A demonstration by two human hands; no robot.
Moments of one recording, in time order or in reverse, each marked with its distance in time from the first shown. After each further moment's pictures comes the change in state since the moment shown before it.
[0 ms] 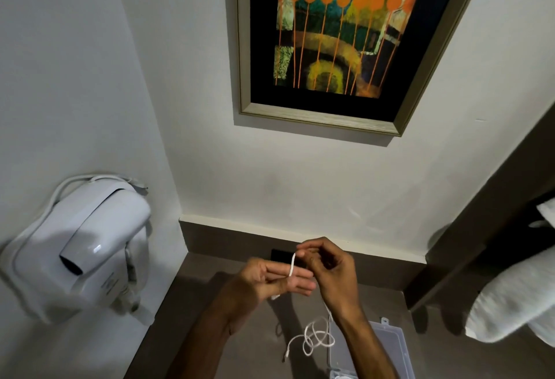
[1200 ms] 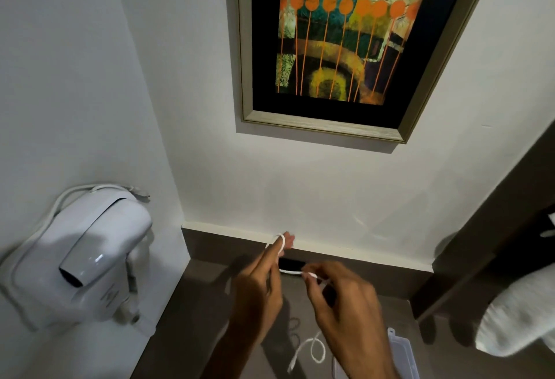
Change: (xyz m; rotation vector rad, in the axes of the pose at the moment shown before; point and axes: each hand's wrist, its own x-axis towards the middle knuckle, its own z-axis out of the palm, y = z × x) left_hand 0.010 -0.012 0.017 0.978 0.777 0.682; right_hand -0.043 -0.080 0.008 -0.835 0.011 -0.144
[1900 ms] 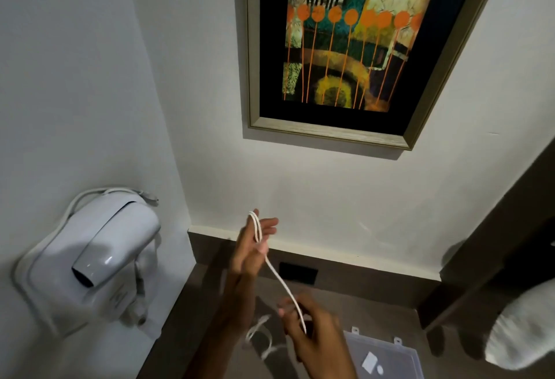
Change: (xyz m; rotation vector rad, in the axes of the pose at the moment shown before) left_hand 0.050 0.023 -0.039 -0.550 -0.106 -0.574; right_hand -0.024 0.025 0.064 0.461 -0.291 0.293
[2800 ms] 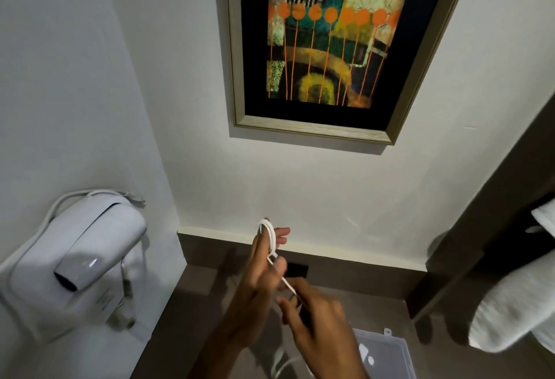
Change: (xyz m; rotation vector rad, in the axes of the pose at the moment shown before) left_hand -0.022 -0.010 0.012 0.111 -0.384 0.006; right_hand -0.011 -0.022 -0.024 -0.318 0.071 -0.243
